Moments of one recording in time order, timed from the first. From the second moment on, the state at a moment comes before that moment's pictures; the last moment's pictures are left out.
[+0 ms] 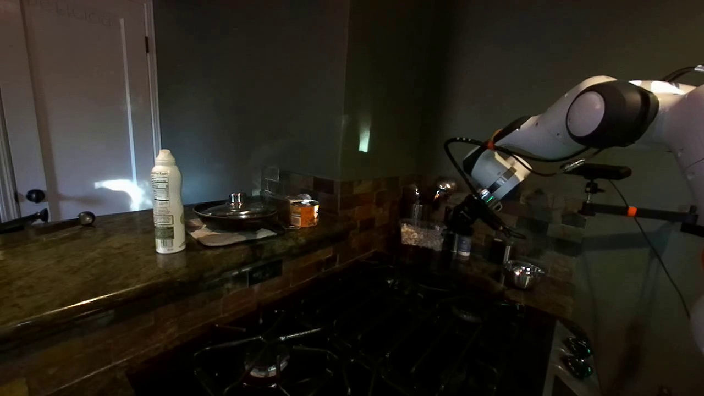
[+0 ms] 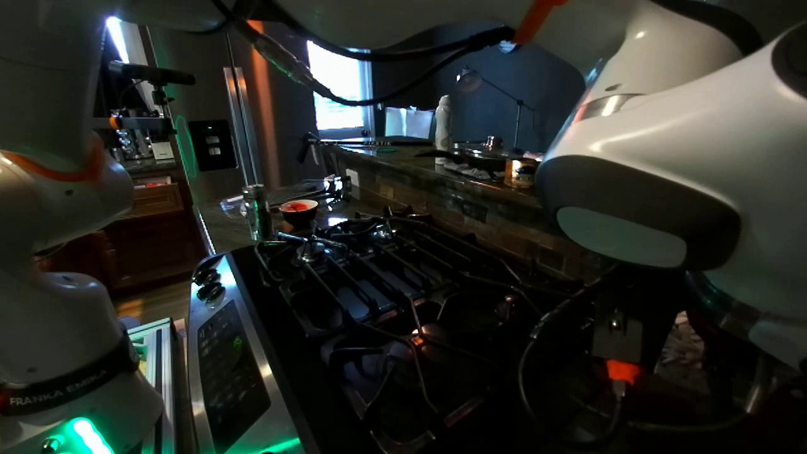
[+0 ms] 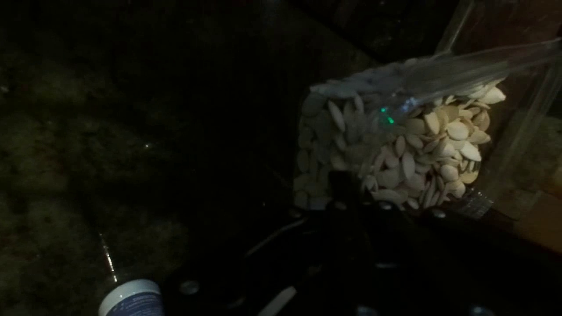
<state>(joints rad) -0.79 0.55 -0.03 -1.63 0.83 2.38 -0.26</state>
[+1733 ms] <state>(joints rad) -0.44 0.09 -0.18 -2.07 0.73 2.06 -0.79</state>
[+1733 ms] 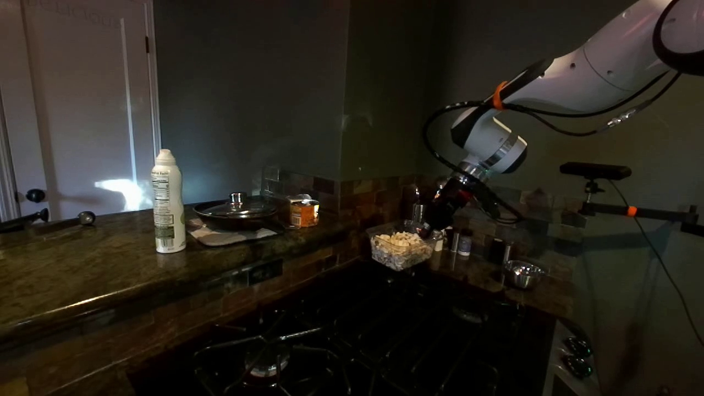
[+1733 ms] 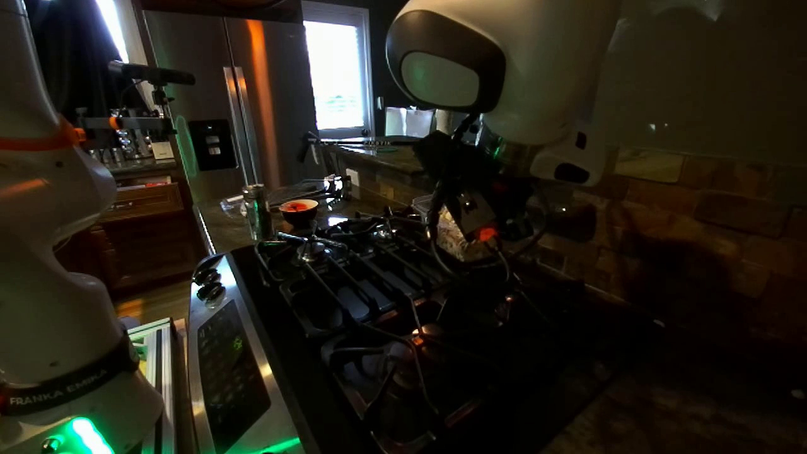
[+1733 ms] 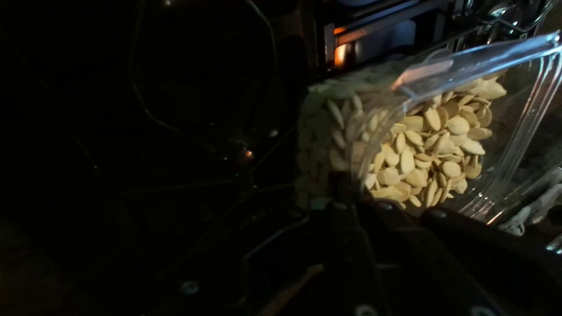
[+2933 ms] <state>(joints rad) -0.16 0.02 -0.10 -2.09 0.71 2.06 -0.74</state>
